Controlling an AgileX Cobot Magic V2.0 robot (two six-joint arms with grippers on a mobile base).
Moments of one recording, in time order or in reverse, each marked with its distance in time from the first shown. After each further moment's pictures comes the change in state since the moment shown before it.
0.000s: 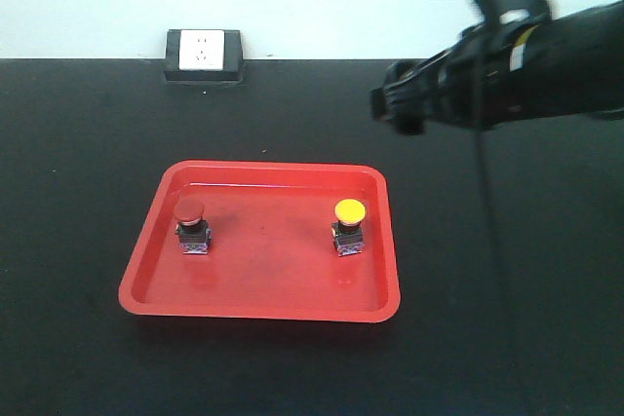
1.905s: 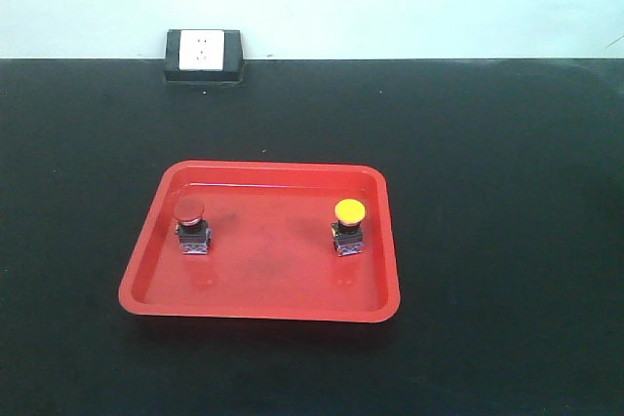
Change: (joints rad) left arm 0.000 0.000 0.000 0.000 -0.037 0.000; right arm 0.000 -1.294 0.978 -0.077 -0.261 -0.102
